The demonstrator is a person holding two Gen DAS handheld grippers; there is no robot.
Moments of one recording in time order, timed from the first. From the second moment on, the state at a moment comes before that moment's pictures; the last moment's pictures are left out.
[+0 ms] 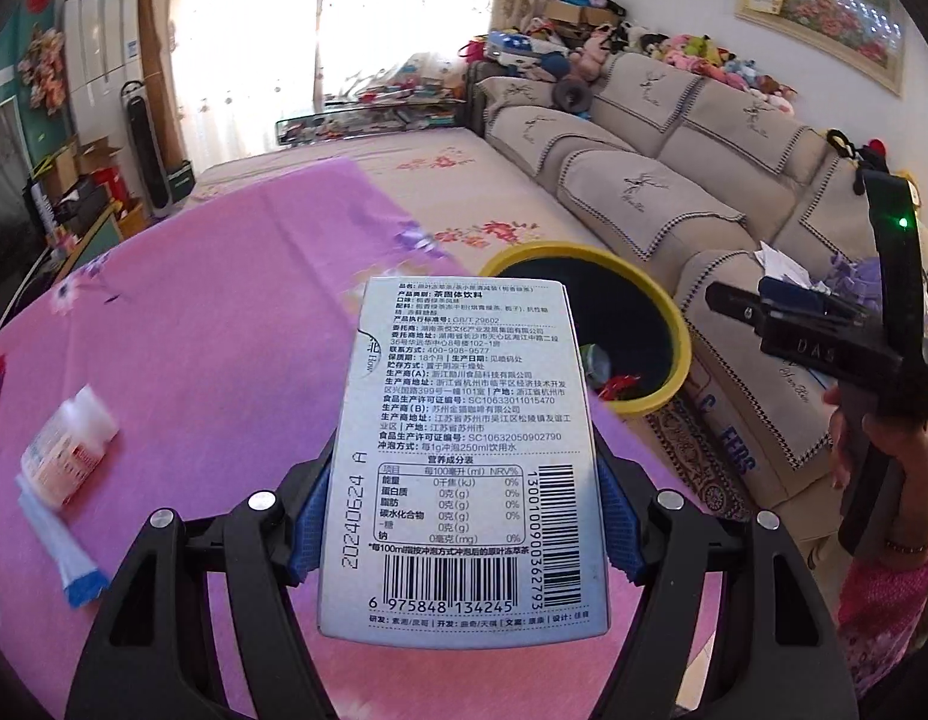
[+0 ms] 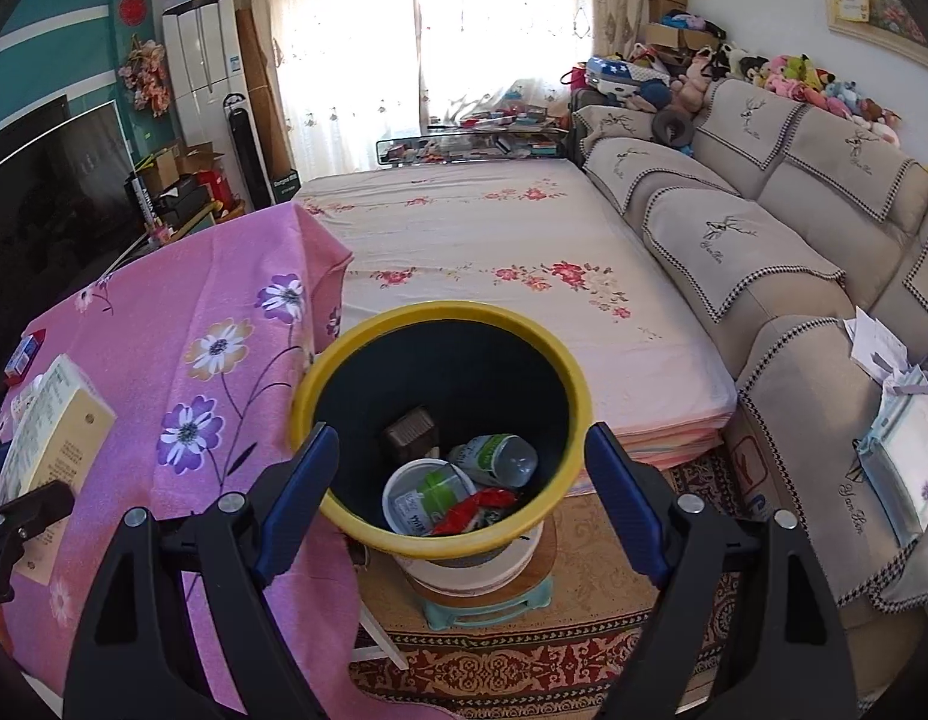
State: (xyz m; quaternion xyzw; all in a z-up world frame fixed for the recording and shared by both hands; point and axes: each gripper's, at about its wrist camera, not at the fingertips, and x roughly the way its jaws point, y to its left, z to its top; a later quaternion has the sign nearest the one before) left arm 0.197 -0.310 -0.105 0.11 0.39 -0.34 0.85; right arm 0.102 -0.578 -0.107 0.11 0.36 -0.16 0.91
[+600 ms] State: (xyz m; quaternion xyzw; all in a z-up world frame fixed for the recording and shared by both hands) left arm 0.258 -0.527 -0.132 0.16 0.38 -0.37 0.83; right arm 0.043 -0.666 -0.137 0.16 0.36 -0.25 0.88
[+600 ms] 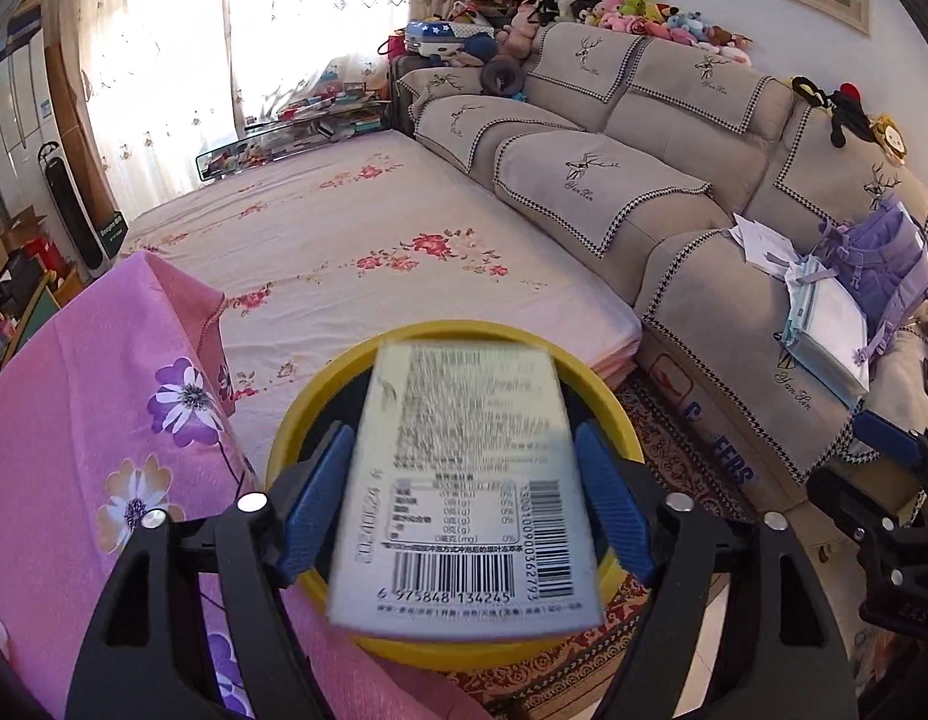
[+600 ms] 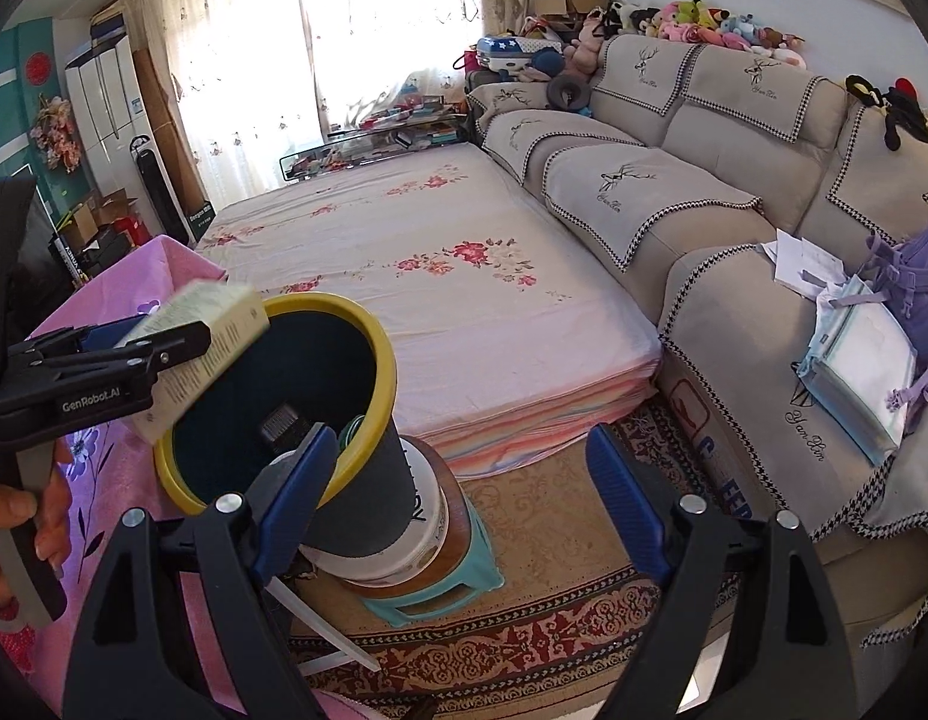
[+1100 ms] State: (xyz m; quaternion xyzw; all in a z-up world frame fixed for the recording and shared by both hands) left arm 0.240 -0.423 -0.101 0.09 0.37 -0.34 0.86; right arm 0.054 -0.649 -0.136 0.15 0.37 -0.23 0.89
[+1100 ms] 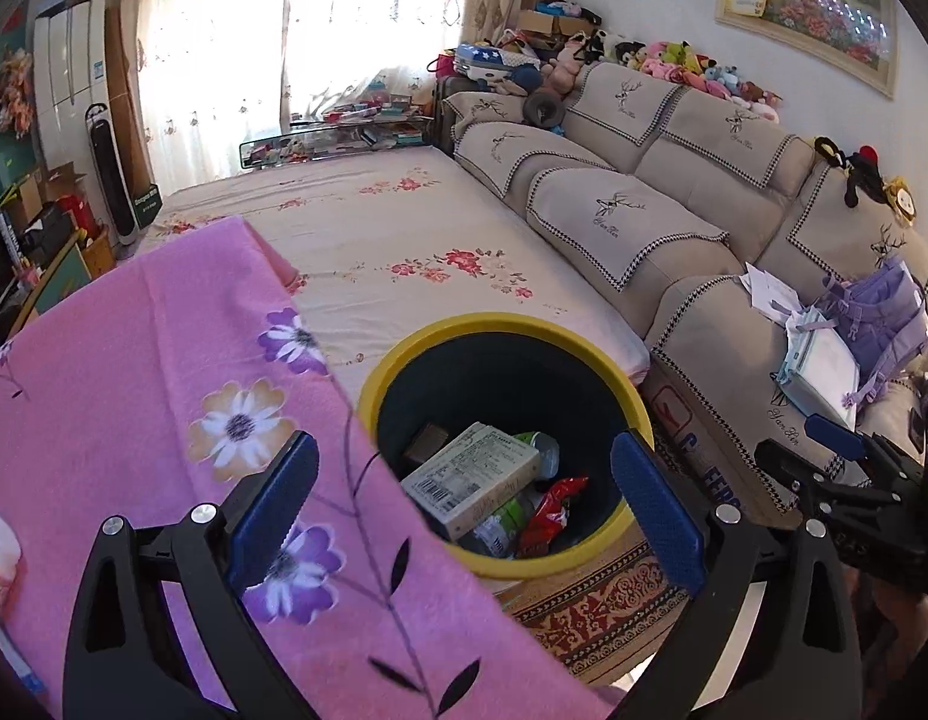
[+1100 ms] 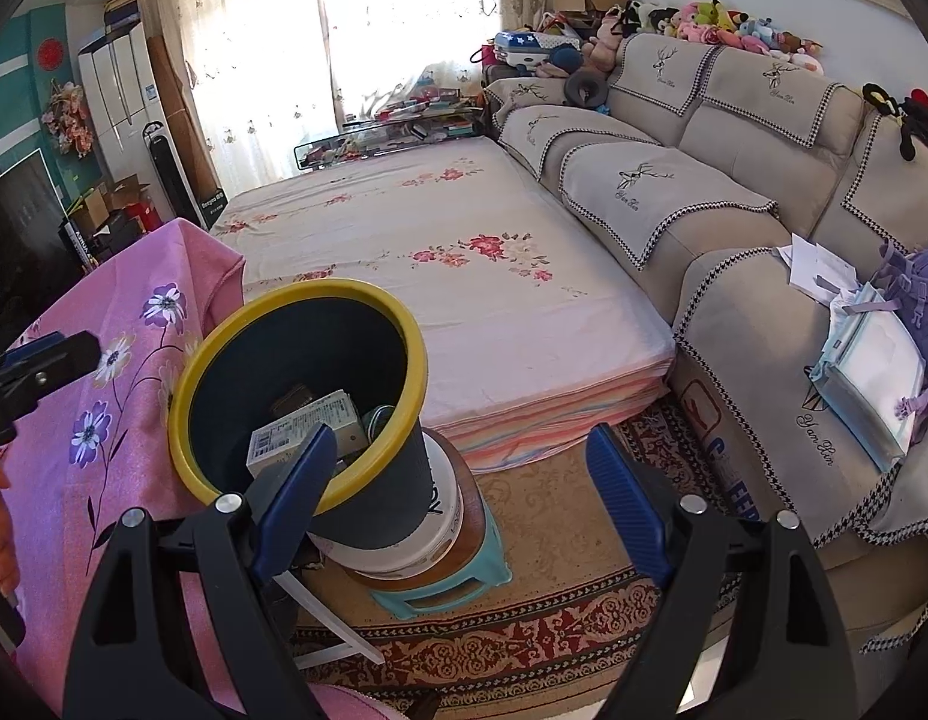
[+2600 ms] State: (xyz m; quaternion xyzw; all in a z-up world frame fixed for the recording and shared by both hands) left arm 0.159 0.001 -0.092 -0.03 0.37 -0.06 0.93; right arm 0.317 -0.187 -0.126 -0.06 0.44 0.22 0.87
